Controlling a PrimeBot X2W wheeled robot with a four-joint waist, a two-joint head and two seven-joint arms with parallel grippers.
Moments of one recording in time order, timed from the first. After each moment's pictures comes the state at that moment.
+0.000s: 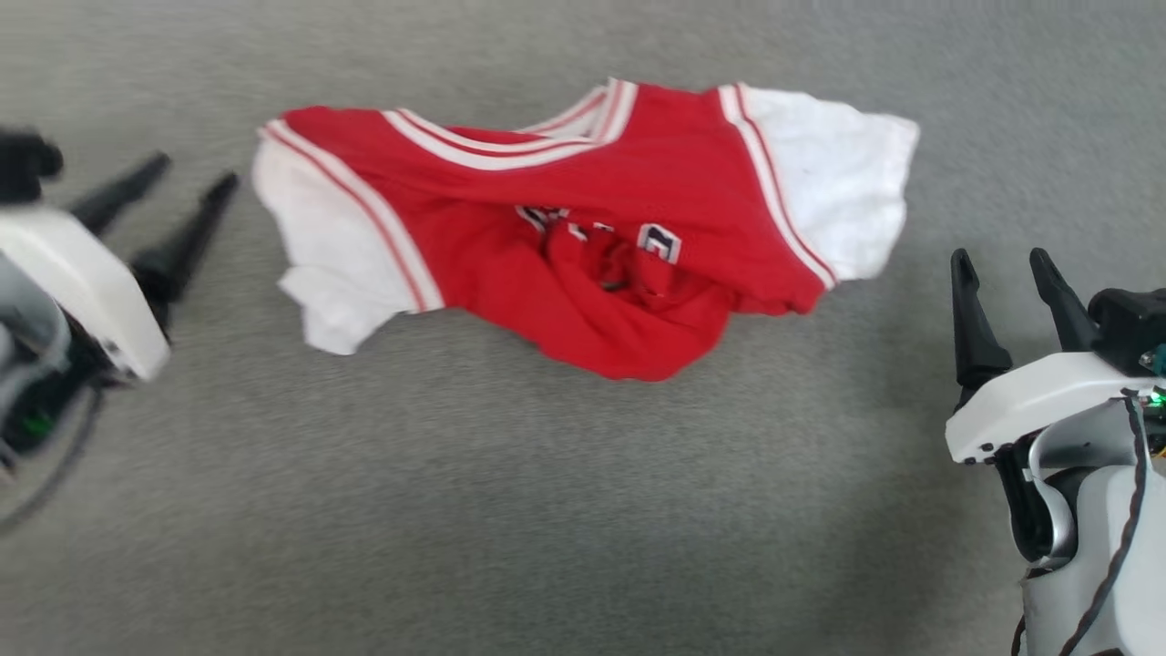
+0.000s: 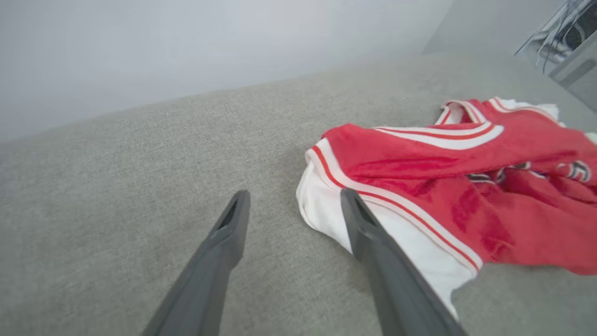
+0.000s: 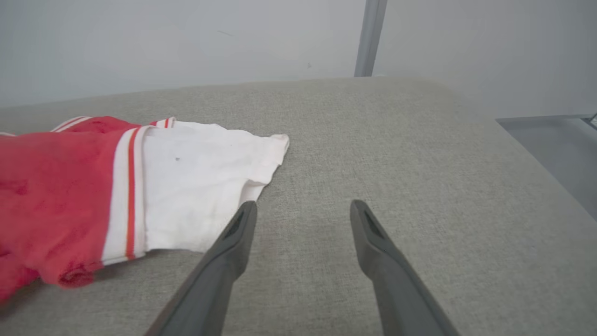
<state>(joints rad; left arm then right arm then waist) -1.08 0.95 -1.23 0.45 -1.32 -0.13 -0.10 -0.32 -0.05 -0.17 0.16 0.13 0.13 0.06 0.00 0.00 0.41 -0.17</state>
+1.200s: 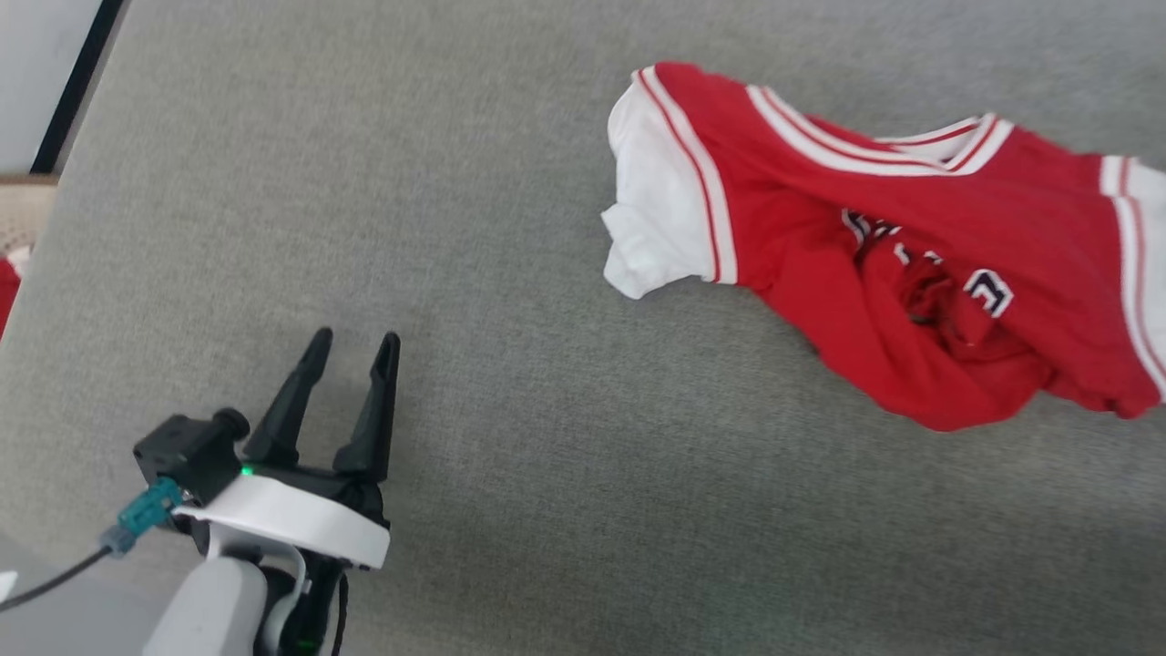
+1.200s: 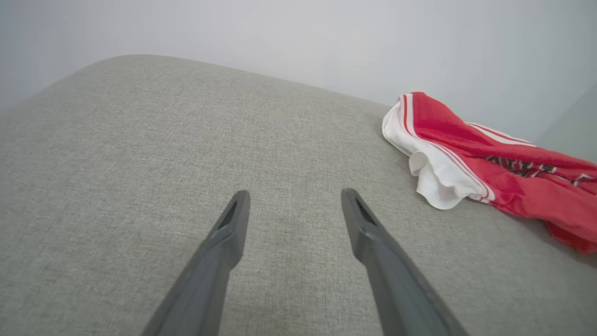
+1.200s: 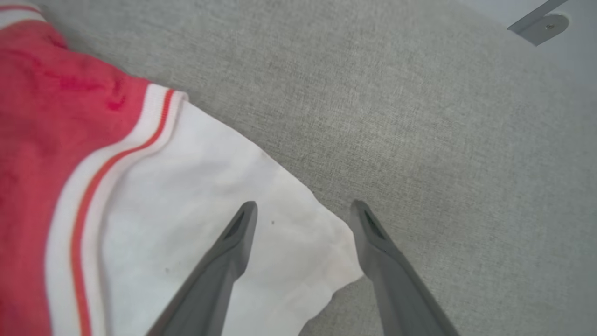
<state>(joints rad) -0.22 0.29 -0.26 0.19 -0.58 -0.13 -0.26 -0.68 -0.72 0.09 0.37 0.49 0.13 0.87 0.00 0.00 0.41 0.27</state>
